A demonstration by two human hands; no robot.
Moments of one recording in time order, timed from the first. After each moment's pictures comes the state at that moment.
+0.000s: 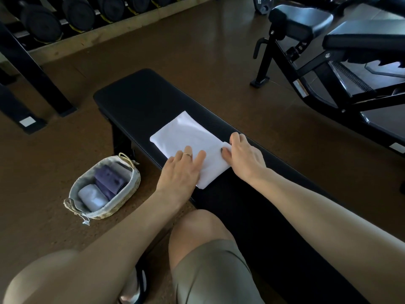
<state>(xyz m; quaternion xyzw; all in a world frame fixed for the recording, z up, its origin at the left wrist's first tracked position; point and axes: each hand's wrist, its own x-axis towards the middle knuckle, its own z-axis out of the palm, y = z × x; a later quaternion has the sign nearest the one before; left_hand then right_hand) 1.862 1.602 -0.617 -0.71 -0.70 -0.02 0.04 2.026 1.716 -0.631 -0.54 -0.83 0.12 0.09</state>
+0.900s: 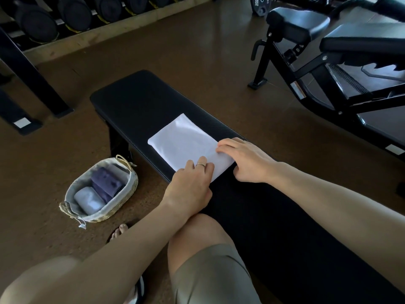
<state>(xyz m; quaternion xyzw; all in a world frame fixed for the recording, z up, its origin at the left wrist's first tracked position) 1.887 1.599 -0.615 -0.74 -0.67 0.03 0.02 2.055 1.737 -0.620 -0.30 -0.94 0.14 0.02</state>
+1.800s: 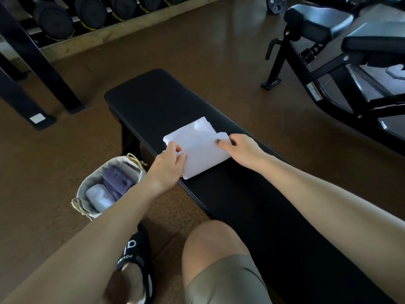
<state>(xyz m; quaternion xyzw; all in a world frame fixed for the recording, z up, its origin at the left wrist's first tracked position) 1.787 1.618 -0.618 -0.53 -0.77 -0.26 -0.27 1.983 1.748 -0.614 -0.51 -0.76 0.39 0.09</state>
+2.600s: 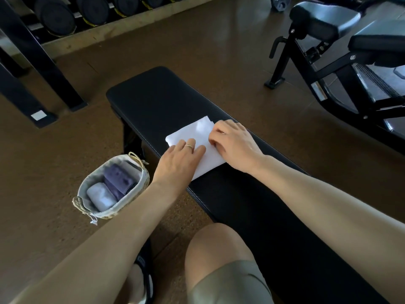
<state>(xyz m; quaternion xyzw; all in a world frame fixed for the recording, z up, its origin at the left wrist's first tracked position) 1.807 1.624 -0.612 -0.71 -0.70 0.00 0.08 1.965 1.757 -0.632 -0.27 -0.95 0.04 0.18</state>
